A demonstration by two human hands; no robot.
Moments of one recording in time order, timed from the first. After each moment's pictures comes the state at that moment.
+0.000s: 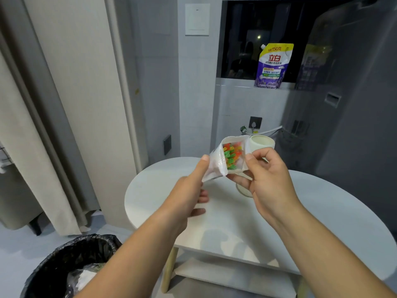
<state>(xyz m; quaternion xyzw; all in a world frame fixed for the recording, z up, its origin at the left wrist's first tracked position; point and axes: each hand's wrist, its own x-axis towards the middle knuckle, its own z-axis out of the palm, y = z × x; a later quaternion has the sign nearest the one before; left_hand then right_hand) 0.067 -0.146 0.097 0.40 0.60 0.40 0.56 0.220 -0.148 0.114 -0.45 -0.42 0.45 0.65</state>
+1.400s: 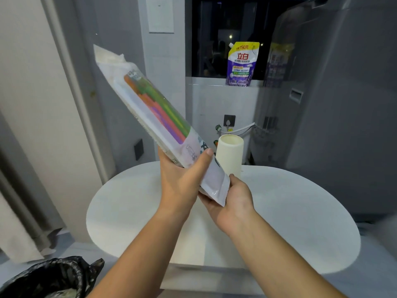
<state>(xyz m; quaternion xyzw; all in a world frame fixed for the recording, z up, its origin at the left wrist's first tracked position) 0.131 -0.099 0.090 0.50 0.31 0.68 0.44 0.228 -0.125 0.086 -0.39 -0.08 0.66 0.64</state>
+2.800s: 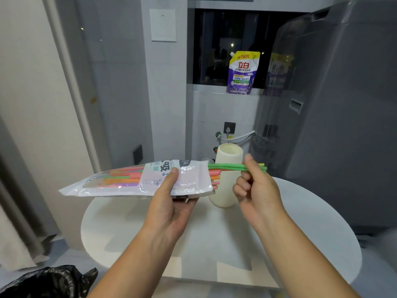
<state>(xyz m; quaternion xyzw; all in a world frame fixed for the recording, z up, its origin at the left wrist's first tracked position) 0.123 -0.099 0.077 0.10 0.22 0.65 0.72 0.281 -0.108 0.099 -0.37 -0.23 0.53 0.73</state>
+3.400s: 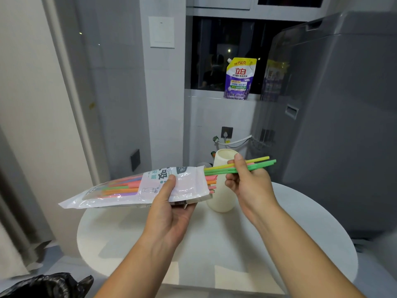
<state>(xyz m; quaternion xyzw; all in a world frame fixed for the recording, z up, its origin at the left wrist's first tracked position) 0.123 -0.097 0.072 0.07 0.22 0.65 0.72 0.276 -0.093 0.111 -0.46 -0.34 0.43 0.70</state>
